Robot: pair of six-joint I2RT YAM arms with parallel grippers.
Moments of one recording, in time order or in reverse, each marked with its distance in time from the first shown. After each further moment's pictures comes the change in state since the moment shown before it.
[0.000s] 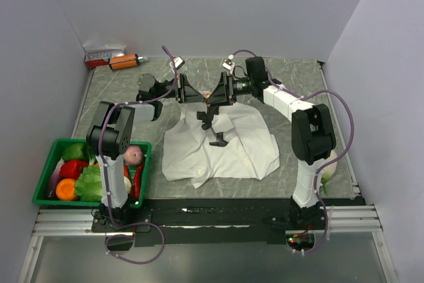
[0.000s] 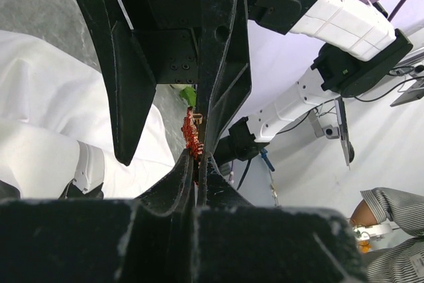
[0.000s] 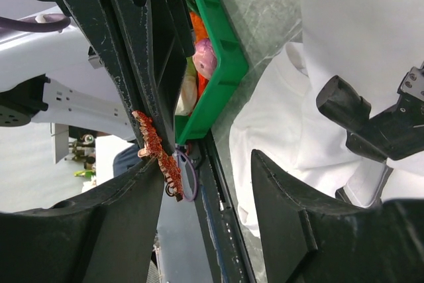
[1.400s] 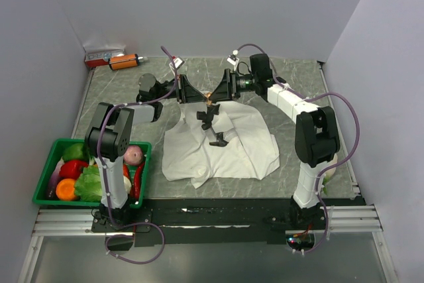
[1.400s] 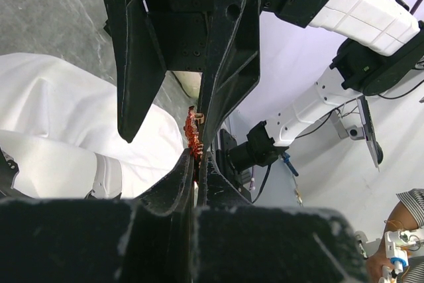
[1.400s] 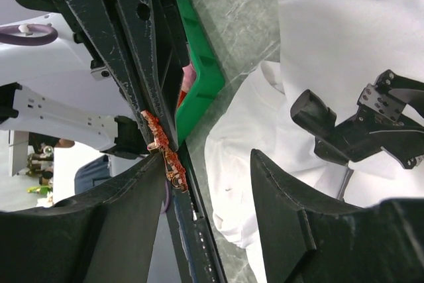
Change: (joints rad) left arm -0.006 -0.027 -0.023 -0.046 -0.043 0.142; right arm -0.021 -0.048 0.002 -0.021 0.068 -0.095
